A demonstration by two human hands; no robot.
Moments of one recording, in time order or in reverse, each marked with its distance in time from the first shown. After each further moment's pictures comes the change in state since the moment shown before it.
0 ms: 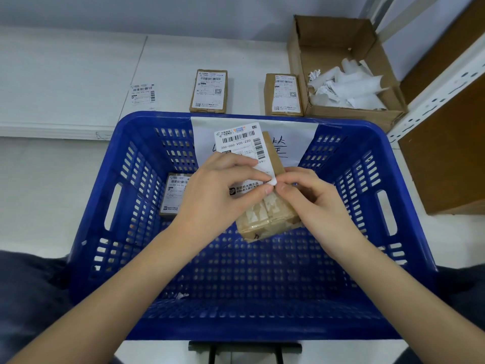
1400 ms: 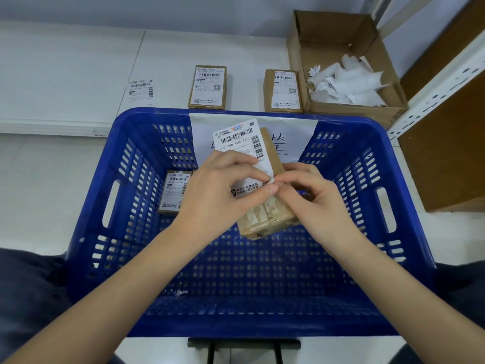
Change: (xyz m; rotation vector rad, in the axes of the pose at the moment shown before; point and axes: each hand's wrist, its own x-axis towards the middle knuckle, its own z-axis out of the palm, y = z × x) left_hand -0.002 0.005 0.003 0.021 -0.004 -0.044; right_hand -0.001 0.003 -0.001 -0.057 0.005 -0.061
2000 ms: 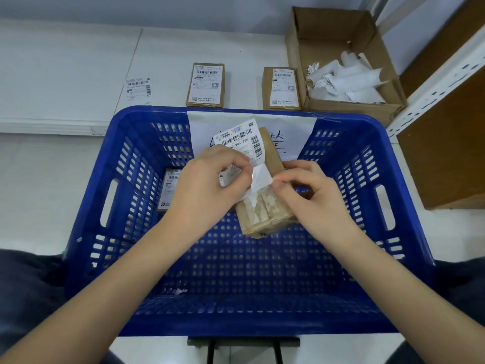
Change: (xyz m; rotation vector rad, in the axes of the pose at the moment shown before) left_hand 0.005 -0.002 -0.007 -0.089 0.052 -0.069; right_hand 0.001 -0.001 0.000 -0.067 0.031 0.028
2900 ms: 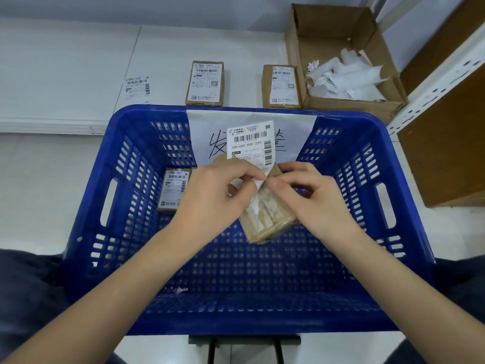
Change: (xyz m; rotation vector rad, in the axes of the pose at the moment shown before) left_hand -0.009 0.008 0.005 -0.062 -0.086 0.041; right_hand 0.000 0.001 -0.001 0.022 -0.030 0.051
